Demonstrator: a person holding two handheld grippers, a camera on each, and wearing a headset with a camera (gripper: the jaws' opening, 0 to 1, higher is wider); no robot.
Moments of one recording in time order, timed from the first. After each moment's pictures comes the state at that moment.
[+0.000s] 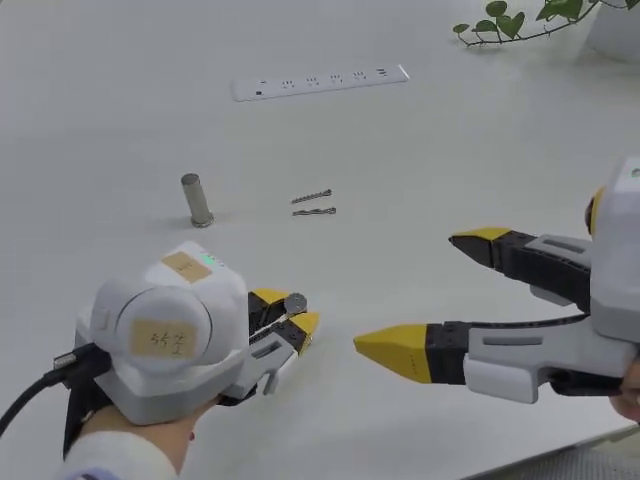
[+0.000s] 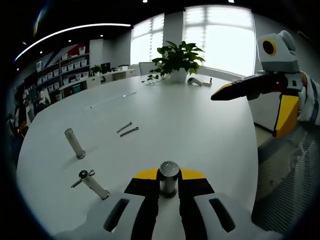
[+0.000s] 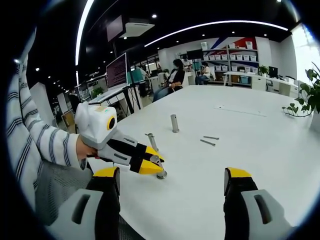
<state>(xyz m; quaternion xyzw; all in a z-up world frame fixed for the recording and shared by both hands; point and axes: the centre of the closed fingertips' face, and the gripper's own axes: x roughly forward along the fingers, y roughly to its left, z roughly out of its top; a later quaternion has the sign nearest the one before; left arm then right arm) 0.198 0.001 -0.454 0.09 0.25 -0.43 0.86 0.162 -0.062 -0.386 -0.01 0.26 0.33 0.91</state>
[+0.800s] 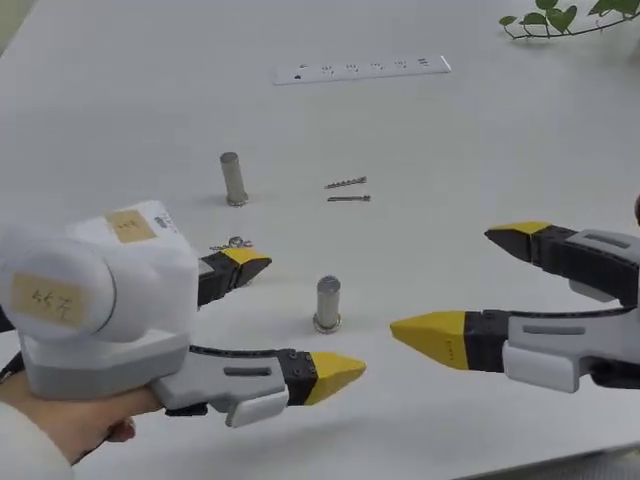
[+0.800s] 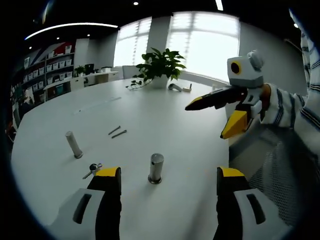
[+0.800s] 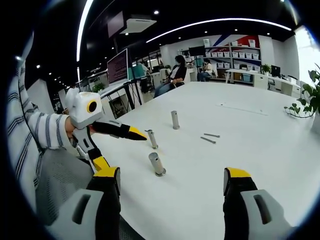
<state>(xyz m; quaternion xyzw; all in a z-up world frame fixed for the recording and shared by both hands) 0.160 0.031 -0.422 0.06 0.26 -0.51 0.82 0.164 -0.062 -0.390 -0.02 0.27 0.34 0.90</state>
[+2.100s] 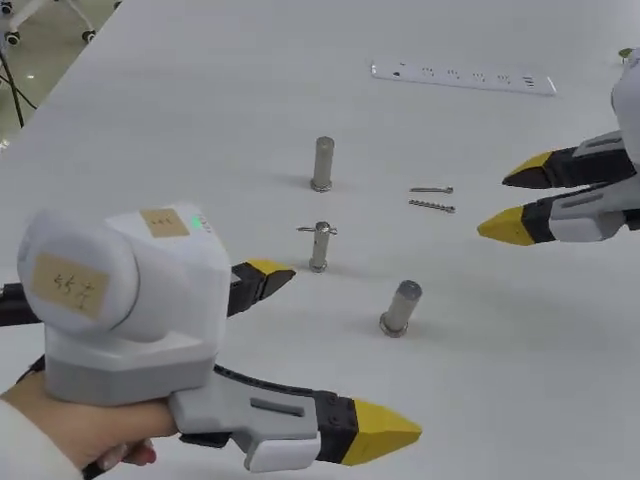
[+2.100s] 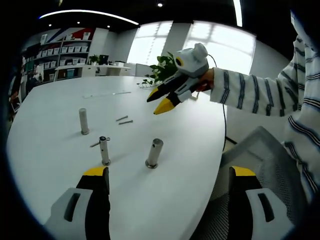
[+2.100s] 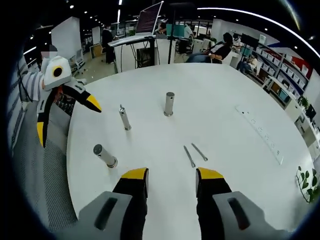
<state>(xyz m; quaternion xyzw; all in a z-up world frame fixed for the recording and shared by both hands) 0.140 0.058 -0.419 -0.02 0.27 -0.48 0.83 0.285 -0.056 -0.425 -0.26 0.34 0.45 0.78</state>
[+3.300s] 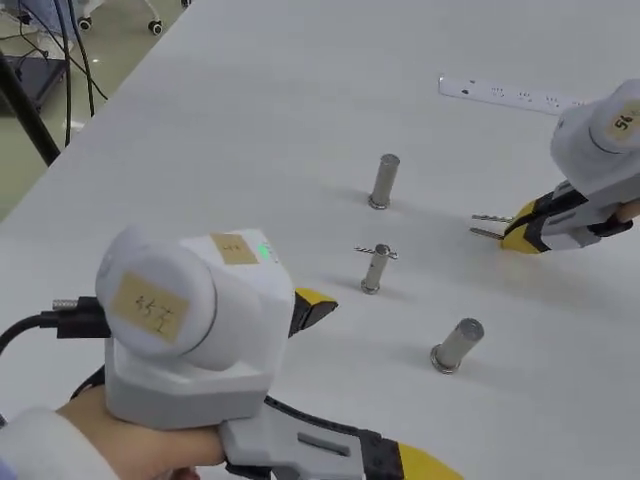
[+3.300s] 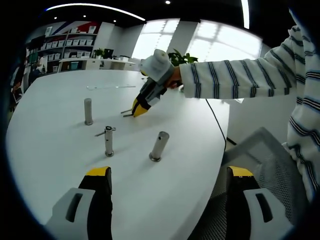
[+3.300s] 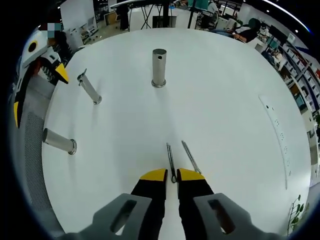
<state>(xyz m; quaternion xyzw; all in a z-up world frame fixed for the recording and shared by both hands) 0.142 0.066 -0.430 -0.04 0.30 -0.47 0.83 0.344 -0.048 -0.496 -0.36 0.41 0.48 0.69</state>
